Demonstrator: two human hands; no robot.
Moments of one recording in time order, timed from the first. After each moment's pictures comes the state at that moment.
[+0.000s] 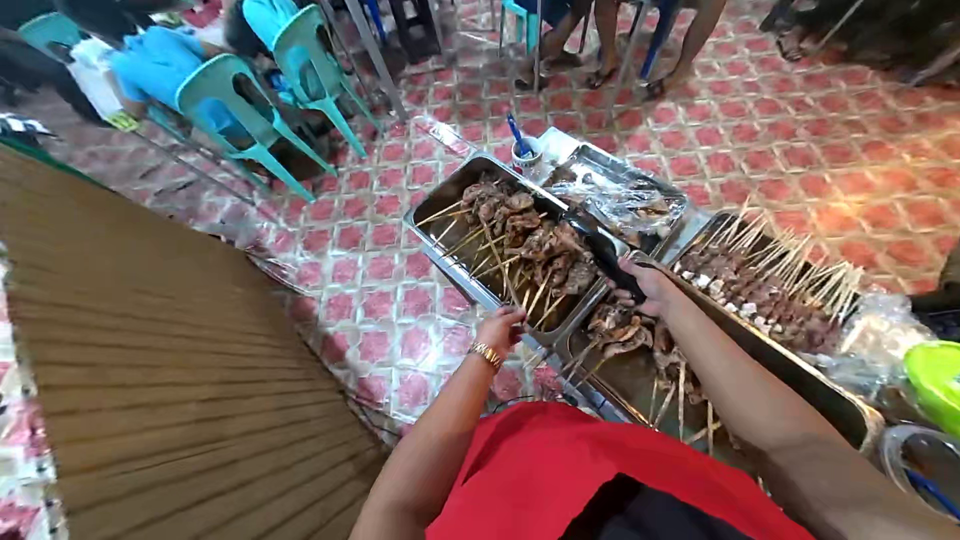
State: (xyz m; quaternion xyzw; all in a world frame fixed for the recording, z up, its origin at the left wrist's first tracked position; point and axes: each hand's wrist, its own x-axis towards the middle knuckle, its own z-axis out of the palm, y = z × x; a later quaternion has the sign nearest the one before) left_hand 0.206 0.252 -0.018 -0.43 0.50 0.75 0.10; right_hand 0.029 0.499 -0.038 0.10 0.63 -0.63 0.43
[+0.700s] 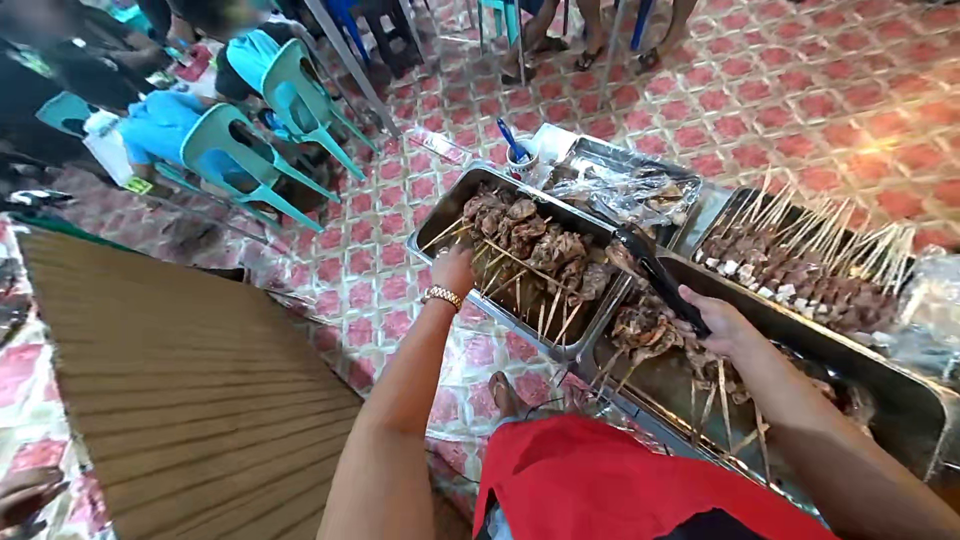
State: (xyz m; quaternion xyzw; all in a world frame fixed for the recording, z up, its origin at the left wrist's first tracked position) left_hand 0.092 0.098 -0.006 -0.11 0.98 0.11 0.13; right_hand 0.074 0.549 -0.030 0.18 0.65 -0.65 0.35
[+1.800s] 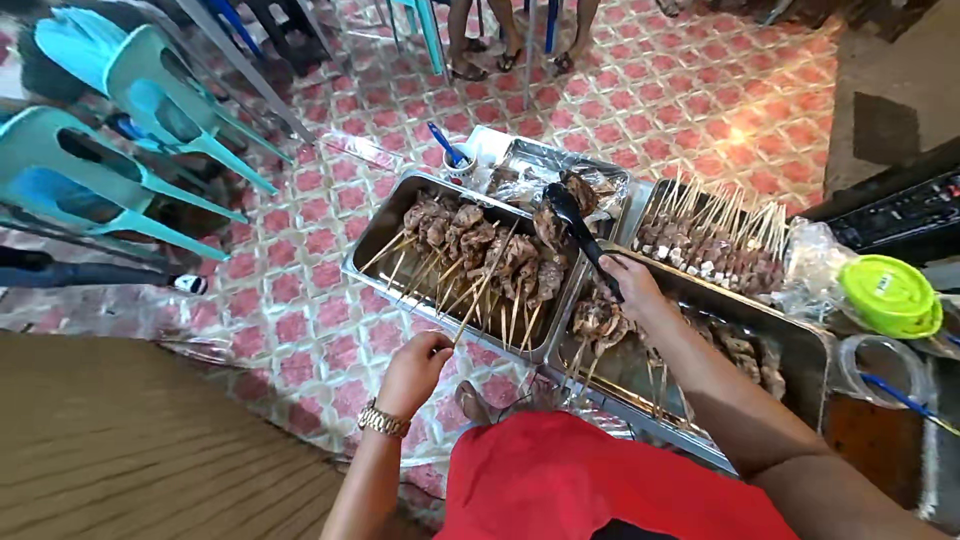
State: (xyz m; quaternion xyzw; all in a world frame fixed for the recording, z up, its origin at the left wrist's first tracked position) left_hand 0.204 0.133 0.042 -0.10 0.91 0.35 0.20; right_hand 0.062 0.477 -0.005 0.16 0.71 -0.66 0.18
